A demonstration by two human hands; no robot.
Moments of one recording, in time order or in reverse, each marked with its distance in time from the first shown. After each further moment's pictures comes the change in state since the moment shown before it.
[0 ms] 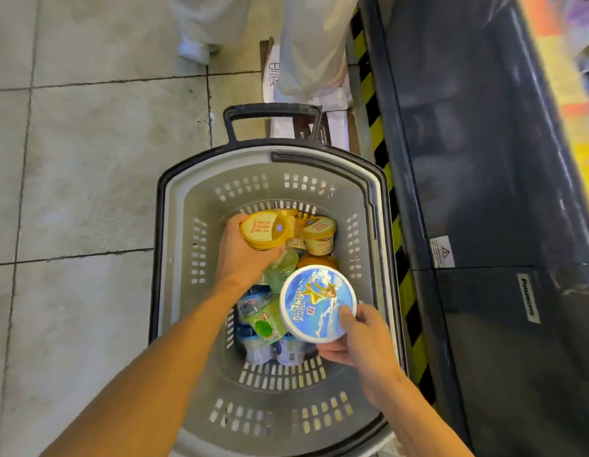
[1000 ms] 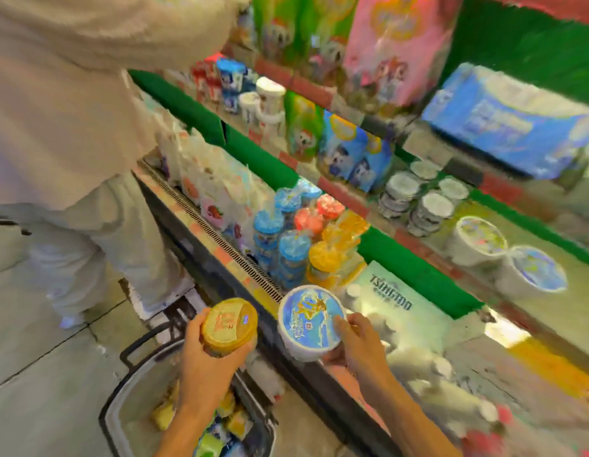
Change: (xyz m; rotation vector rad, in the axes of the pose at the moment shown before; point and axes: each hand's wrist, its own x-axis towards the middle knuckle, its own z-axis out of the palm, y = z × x) left_hand -0.328 0.468 -0.148 -0.248 -0.435 0.370; right_hand -0.447 -0.141 -0.242 0.530 0.484 -0.452
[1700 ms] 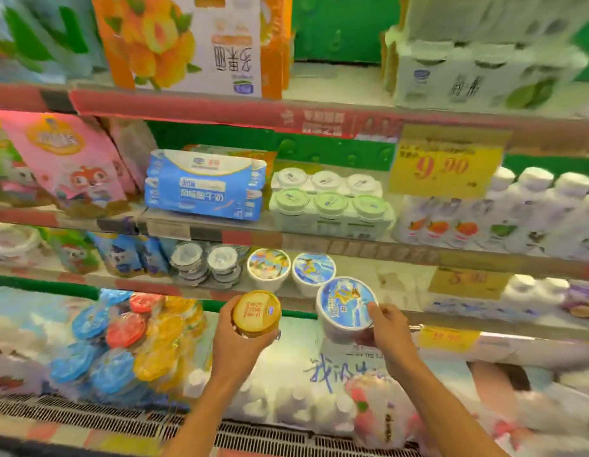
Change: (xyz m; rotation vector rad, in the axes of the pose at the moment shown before) left_hand -0.049 0.136 0.359 0.099 -0.643 0.280; right_hand -0.006 -0.032 -0.366 0.363 0.728 -0.038
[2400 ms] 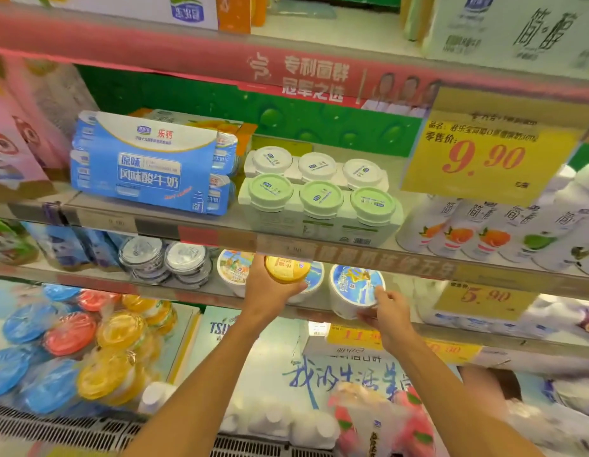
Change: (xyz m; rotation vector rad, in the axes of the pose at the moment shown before) left_hand 0.121 0.002 0.129 0.083 -0.181 -0.004; right_hand 0.145 0.015 -0.005 0.128 0.091 0.136
